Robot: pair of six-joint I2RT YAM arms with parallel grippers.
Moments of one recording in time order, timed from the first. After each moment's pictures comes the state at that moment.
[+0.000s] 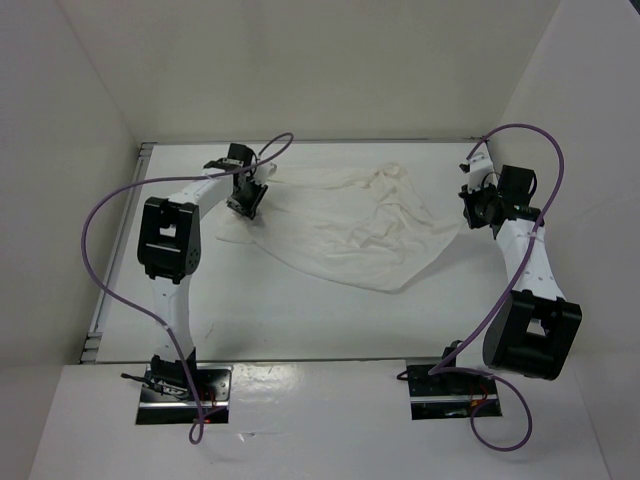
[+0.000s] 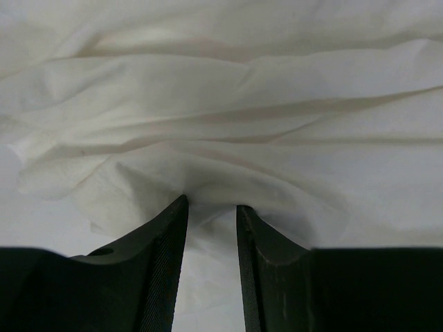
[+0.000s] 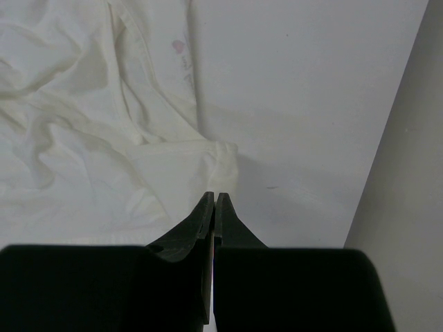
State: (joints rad) left arm -0.19 2.15 1.68 -0.65 0.05 0.28; right arm -0.28 1.35 1.07 -0.46 -0.31 -0.54
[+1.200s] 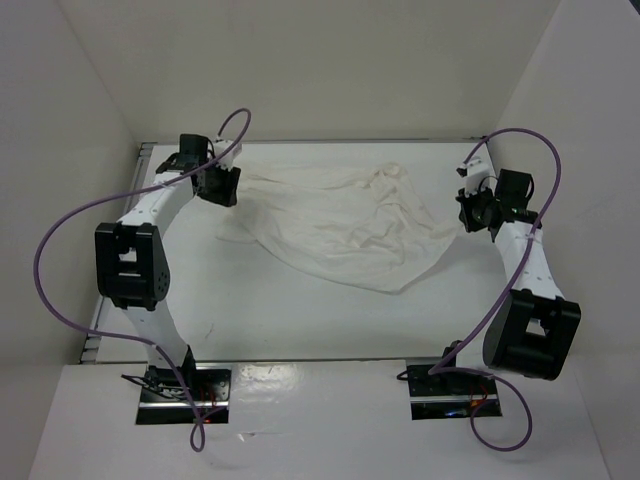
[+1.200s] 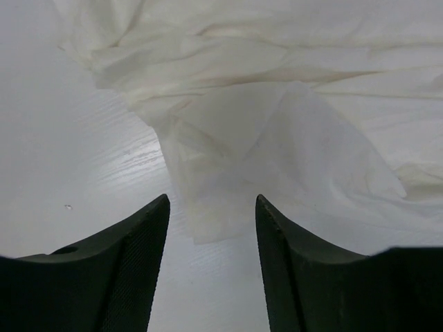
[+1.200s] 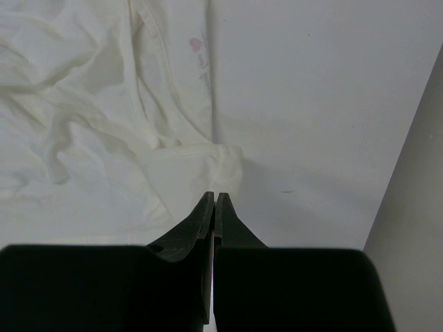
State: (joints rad) left arm -0.03 1.83 1.50 -0.55 0.21 0.25; right arm -0.28 1.35 1.03 -0.44 -0.35 -0.54
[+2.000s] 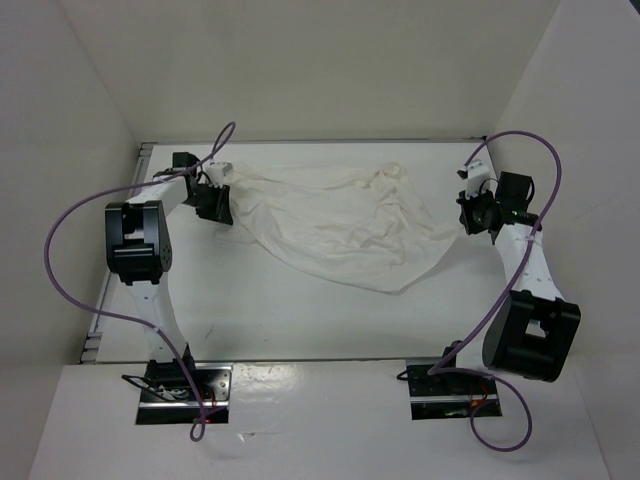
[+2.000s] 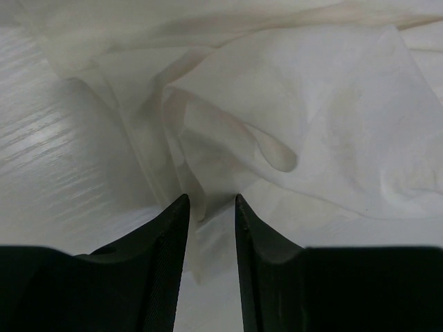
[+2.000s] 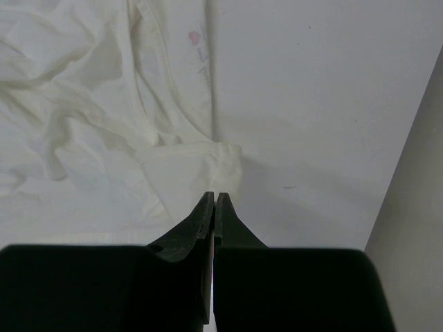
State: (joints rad) left arm 0.10 2.08 1.52 -0.59 0.48 0.28; right arm -0.29 1.34 1.01 -0.43 -0.36 -0.54
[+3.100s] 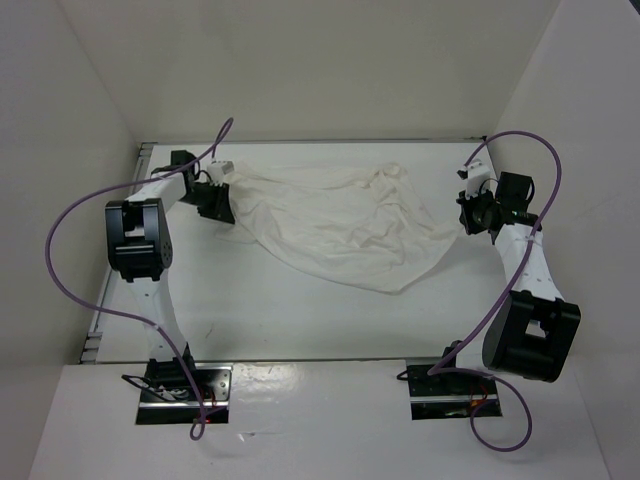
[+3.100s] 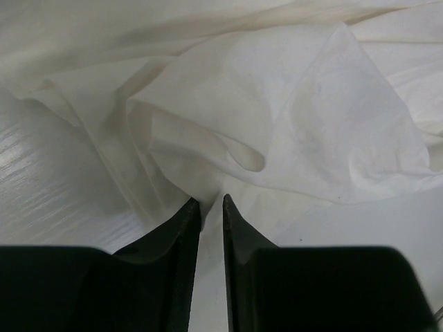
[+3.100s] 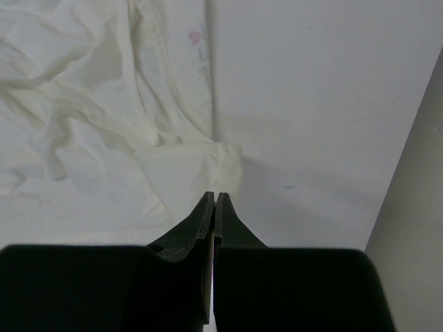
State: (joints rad) left arm 0.11 2.13 1.59 -0.68 0.60 0.33; right arm -0.29 1.34 1.00 -0.43 -0.36 -0.54
